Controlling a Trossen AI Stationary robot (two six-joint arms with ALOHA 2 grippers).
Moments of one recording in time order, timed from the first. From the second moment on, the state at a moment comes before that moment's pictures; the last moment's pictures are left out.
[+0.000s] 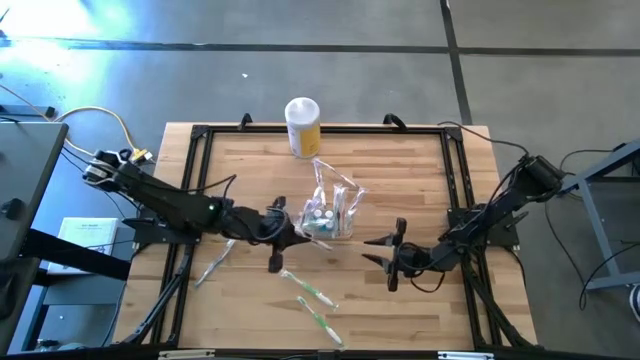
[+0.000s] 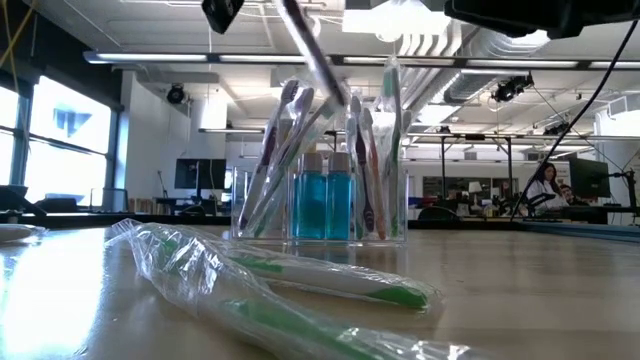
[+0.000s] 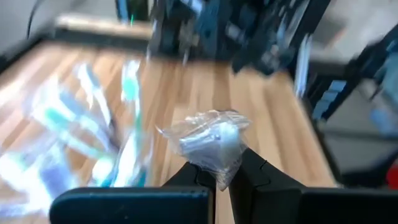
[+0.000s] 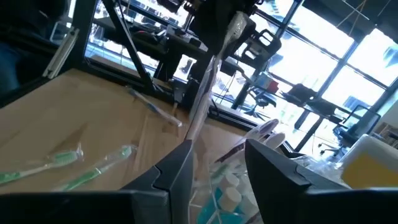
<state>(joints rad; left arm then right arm) -0.35 1.26 0.94 -0.01 -0.31 -0.27 0.66 1.41 0.45 0.93 0.81 -0.37</state>
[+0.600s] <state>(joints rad) -0.28 1.29 1.30 -0.77 -0.42 -0.46 0.66 1.41 0.45 0.93 0.81 -0.37</state>
